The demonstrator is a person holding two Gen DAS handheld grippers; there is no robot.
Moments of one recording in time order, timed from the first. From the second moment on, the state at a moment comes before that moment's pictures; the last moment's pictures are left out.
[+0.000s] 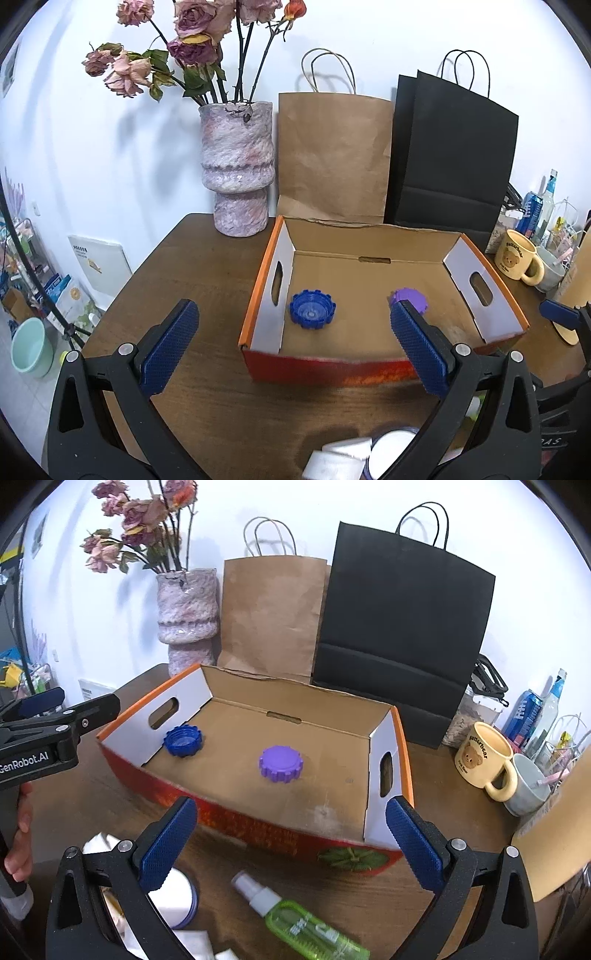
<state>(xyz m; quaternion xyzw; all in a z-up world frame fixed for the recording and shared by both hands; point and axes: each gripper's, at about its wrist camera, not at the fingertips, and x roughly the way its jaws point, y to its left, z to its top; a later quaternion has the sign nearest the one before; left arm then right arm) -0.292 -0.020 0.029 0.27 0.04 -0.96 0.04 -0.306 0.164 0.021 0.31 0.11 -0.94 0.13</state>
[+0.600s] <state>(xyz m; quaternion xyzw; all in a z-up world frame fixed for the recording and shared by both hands) -0.224 -0.017 0.028 0.27 0.03 -0.96 0.04 -0.235 0.169 0.025 0.29 0.10 -0.94 0.15</state>
